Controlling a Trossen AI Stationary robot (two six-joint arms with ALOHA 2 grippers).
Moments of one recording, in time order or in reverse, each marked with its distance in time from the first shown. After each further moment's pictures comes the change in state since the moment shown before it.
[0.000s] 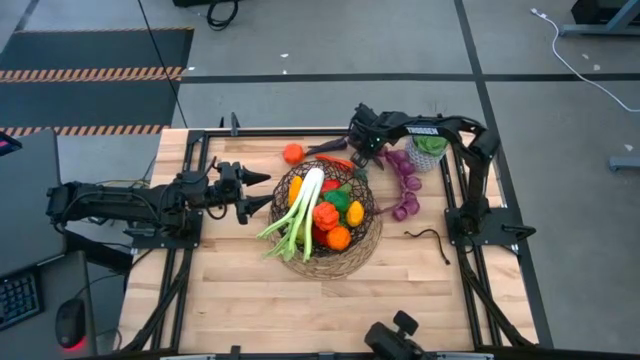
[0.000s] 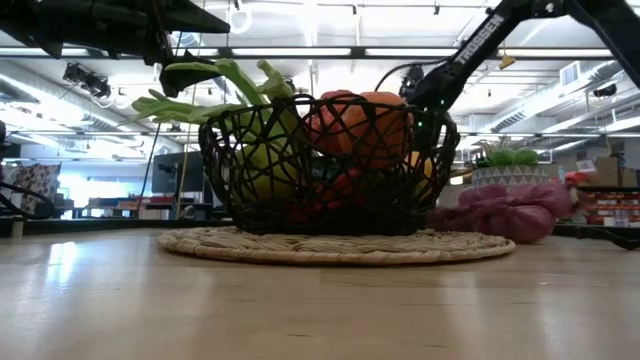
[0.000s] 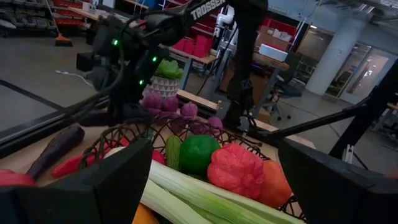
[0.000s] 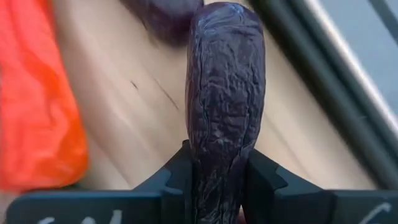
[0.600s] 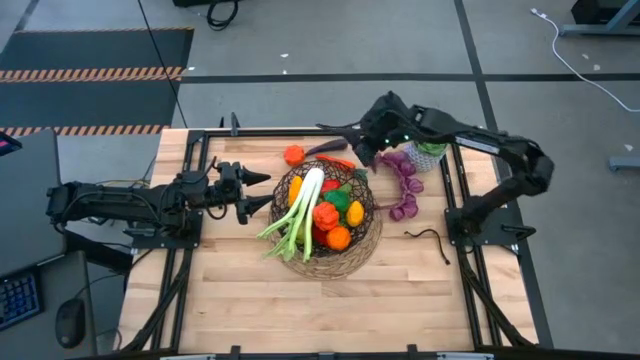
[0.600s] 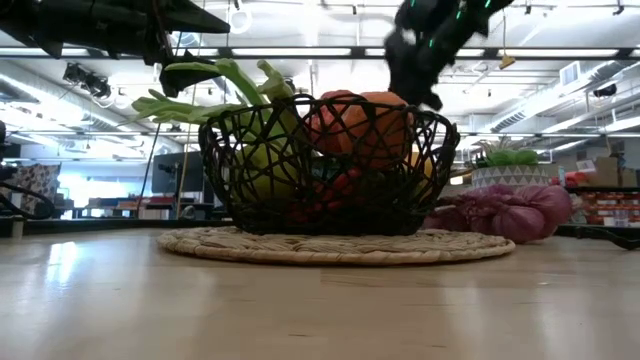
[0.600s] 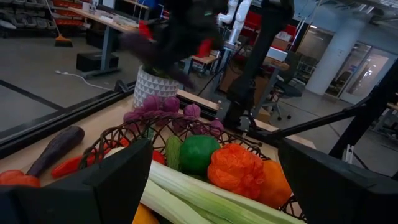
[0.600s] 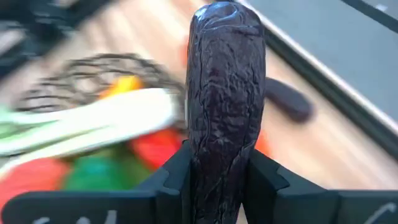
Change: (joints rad) left arm 0.000 0.000 0.000 0.000 0.000 0.002; right arm 0.190 -0.475 0.000 -0.073 -0.212 0.280
